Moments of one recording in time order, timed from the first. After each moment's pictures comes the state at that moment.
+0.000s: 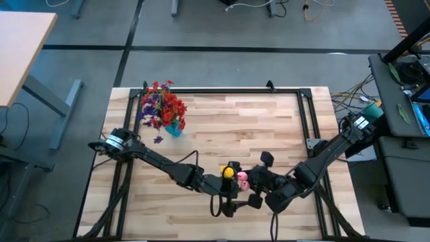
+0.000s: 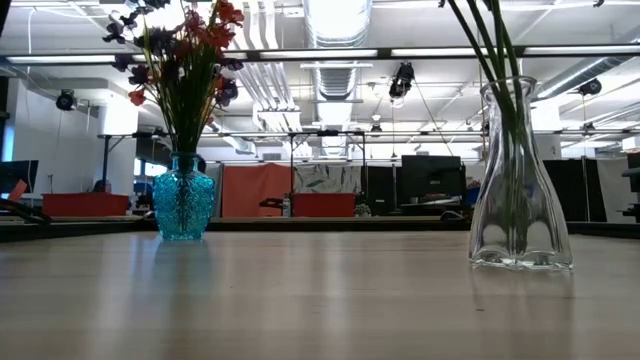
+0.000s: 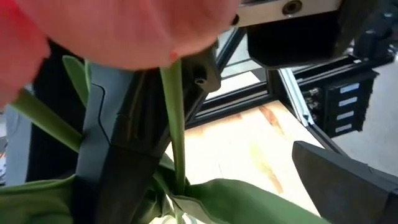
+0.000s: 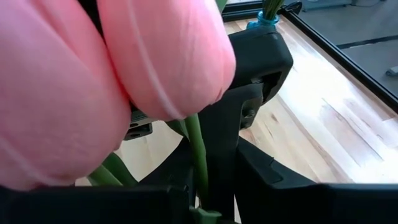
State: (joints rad) left arm -0.42 1.97 1.43 0.30 -0.32 0.16; right arm 0.66 1.56 1.35 -0.69 0.78 0.68
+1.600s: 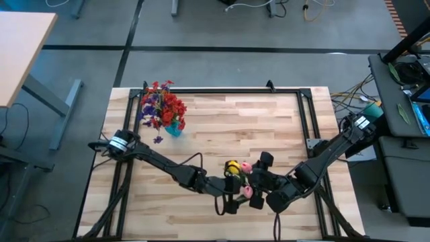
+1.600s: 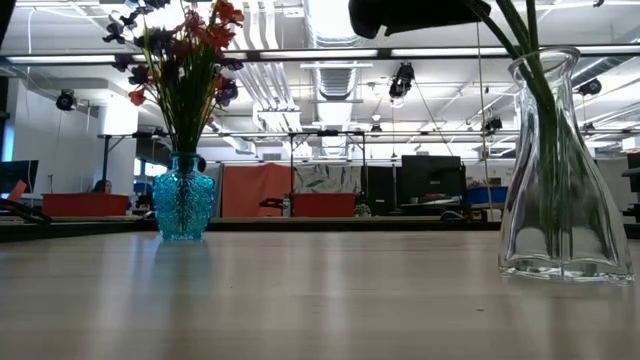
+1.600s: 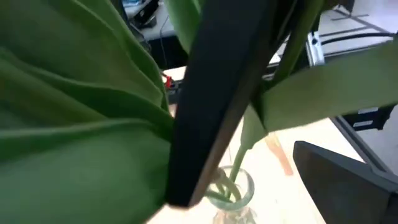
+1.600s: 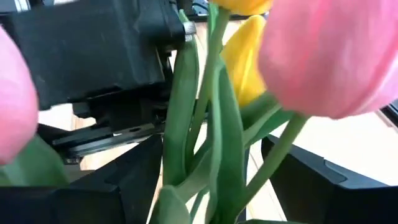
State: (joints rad) left arm -0.40 2.01 1.42 0.28 -0.41 0.03; right arm 0.65 1.56 1.33 -0.64 0.76 0.59
